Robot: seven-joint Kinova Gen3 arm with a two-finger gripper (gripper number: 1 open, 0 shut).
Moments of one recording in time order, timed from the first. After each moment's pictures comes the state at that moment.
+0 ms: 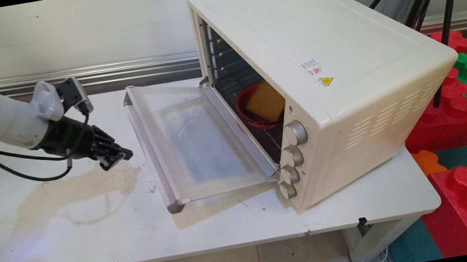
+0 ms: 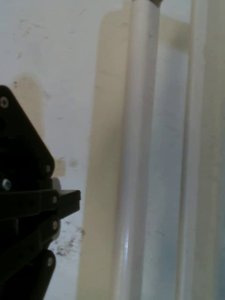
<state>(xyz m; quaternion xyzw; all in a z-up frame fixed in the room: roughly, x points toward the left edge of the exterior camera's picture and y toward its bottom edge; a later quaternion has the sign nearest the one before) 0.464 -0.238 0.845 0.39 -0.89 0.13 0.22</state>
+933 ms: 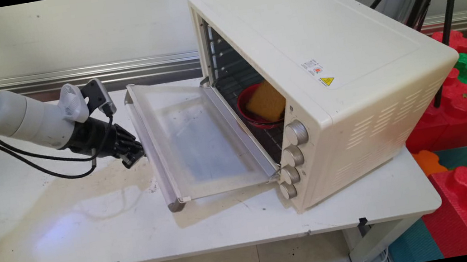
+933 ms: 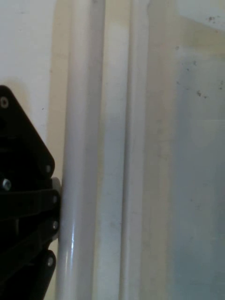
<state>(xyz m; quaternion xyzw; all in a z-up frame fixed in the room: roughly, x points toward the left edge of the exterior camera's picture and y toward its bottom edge) 0.437 -0.257 0.825 0.37 -0.89 0.14 0.24</state>
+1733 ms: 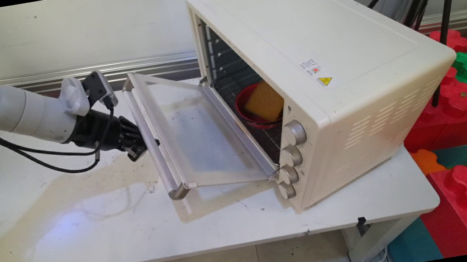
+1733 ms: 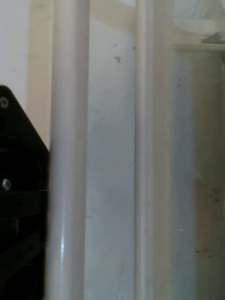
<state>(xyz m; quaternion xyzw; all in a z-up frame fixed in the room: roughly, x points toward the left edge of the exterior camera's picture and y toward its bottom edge) 0.428 -0.263 0.836 0.35 -0.88 0.15 0.27</state>
